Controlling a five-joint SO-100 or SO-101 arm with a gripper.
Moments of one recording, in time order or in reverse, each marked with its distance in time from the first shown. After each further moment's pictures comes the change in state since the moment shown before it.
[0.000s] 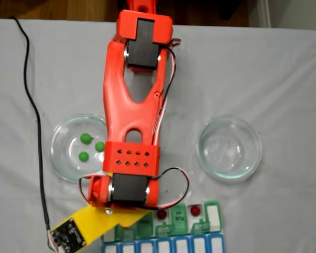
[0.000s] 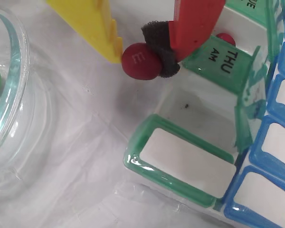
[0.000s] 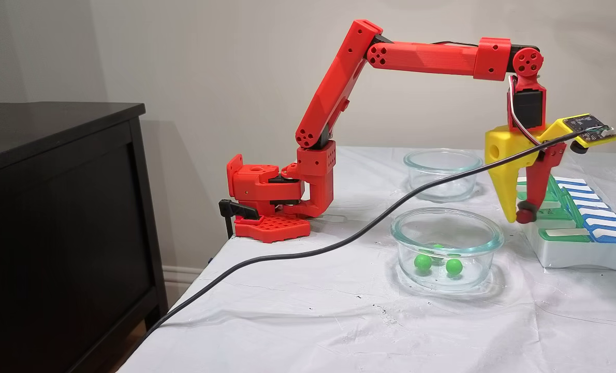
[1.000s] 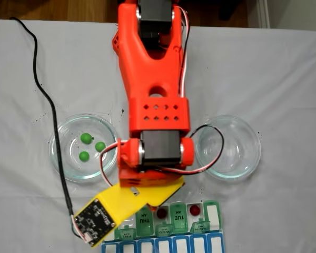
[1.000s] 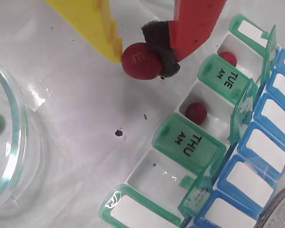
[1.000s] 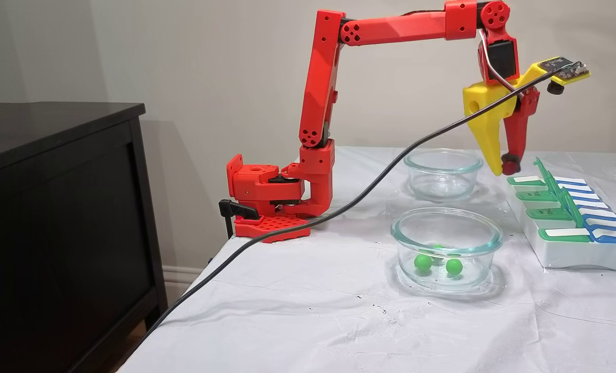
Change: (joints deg) arm -5.4 16.9 11.4 -0.7 1.3
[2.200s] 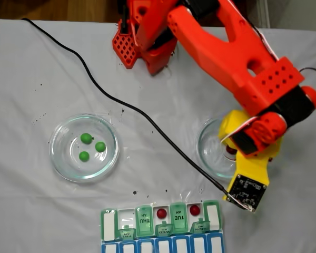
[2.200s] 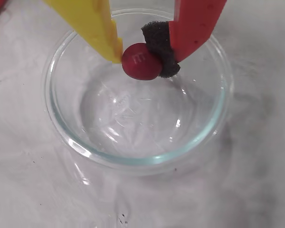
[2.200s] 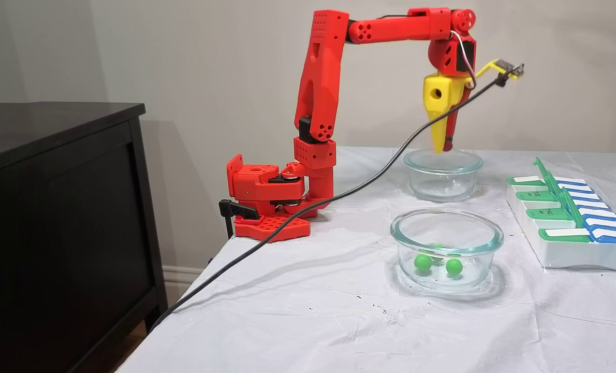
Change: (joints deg) arm -33.8 -0.8 -0.6 6.6 5.4
